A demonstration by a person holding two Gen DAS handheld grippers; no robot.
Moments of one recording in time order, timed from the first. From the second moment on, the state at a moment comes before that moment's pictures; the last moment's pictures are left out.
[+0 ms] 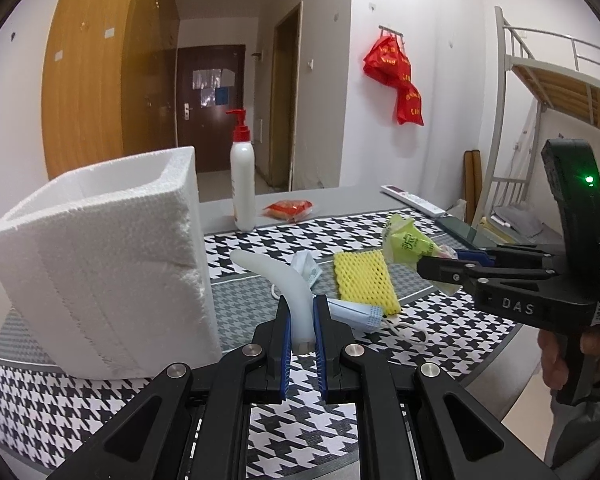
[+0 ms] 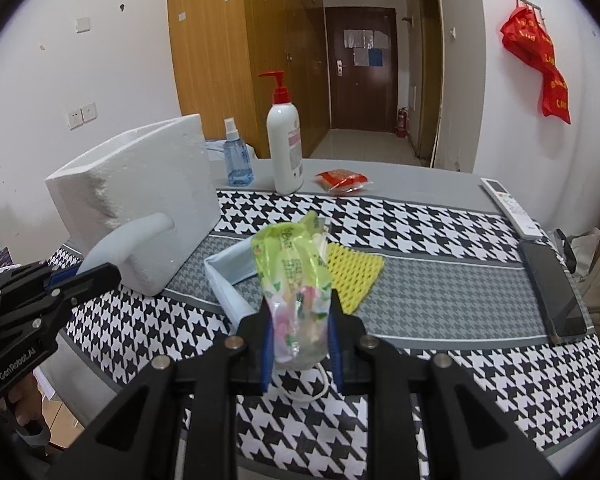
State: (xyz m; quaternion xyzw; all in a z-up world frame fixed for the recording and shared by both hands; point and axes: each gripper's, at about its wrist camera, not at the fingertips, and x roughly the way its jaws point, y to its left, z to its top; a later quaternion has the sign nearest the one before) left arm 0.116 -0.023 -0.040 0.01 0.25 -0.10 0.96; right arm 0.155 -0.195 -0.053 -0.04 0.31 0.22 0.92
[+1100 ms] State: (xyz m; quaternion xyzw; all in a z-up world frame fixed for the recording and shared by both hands) left arm 0.108 -0.016 0.010 0.06 0.17 -0.09 0.98; right arm 0.134 -0.173 -0.002 -0.04 0.24 0.24 0.94
